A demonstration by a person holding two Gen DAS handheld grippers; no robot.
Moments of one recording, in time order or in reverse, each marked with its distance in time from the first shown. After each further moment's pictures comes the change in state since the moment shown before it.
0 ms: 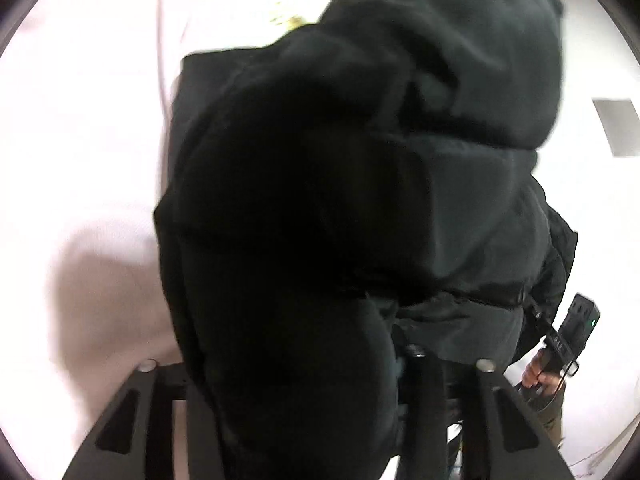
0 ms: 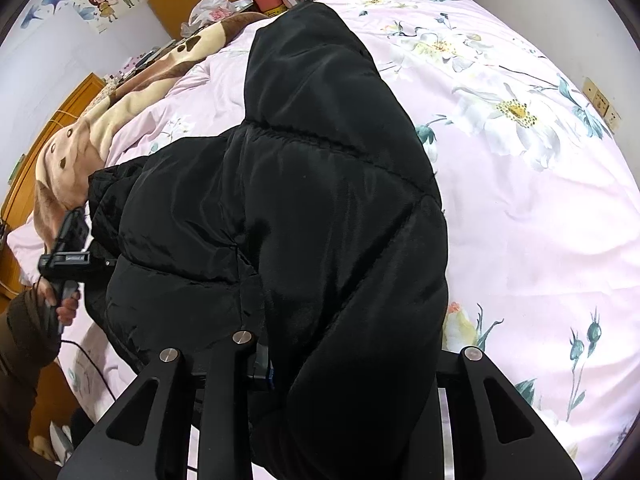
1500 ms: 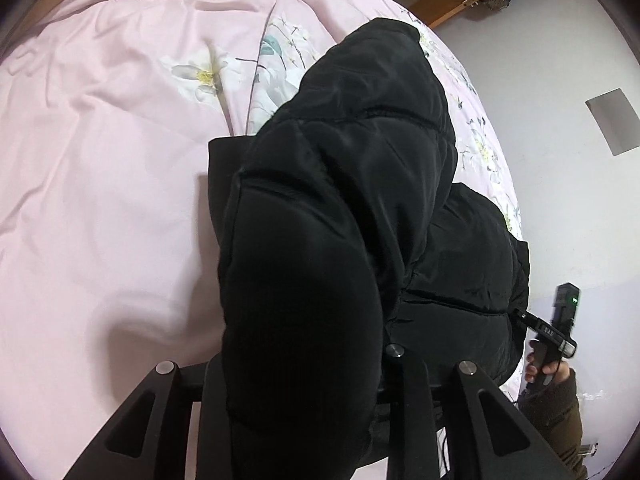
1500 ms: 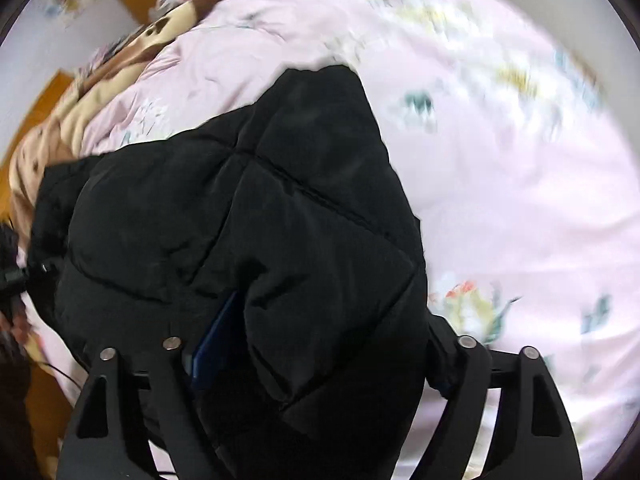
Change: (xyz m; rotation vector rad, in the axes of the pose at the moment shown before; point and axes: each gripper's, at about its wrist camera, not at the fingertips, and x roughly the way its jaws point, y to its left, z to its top) left arm -0.082 0.059 -0.009 0.045 -0.181 0.100; right arm 0.049 -0.009 -0.006 0.161 0.152 0.013
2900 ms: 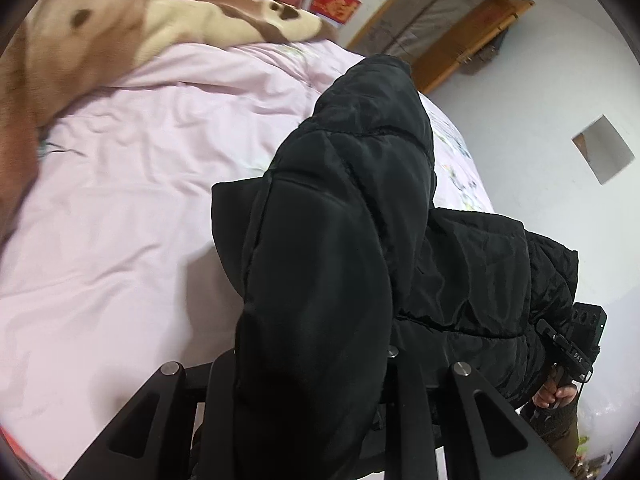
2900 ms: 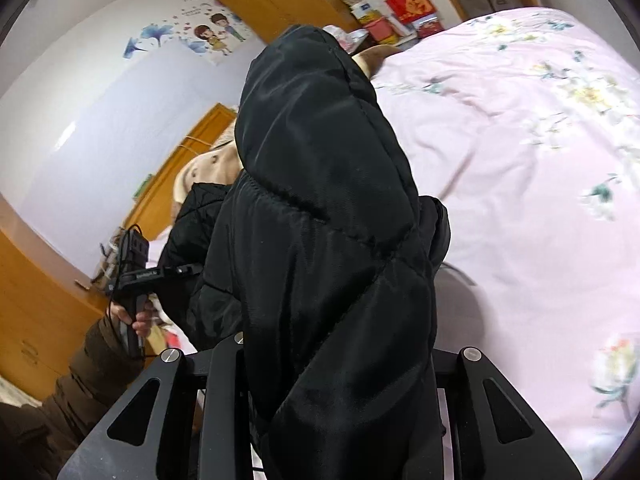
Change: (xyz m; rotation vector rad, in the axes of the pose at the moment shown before) left arm -0.176 0.047 -0.034 -0.009 -0.250 0.047; right arm -0.064 0.126 -0.015 -0.242 -0.215 0.521
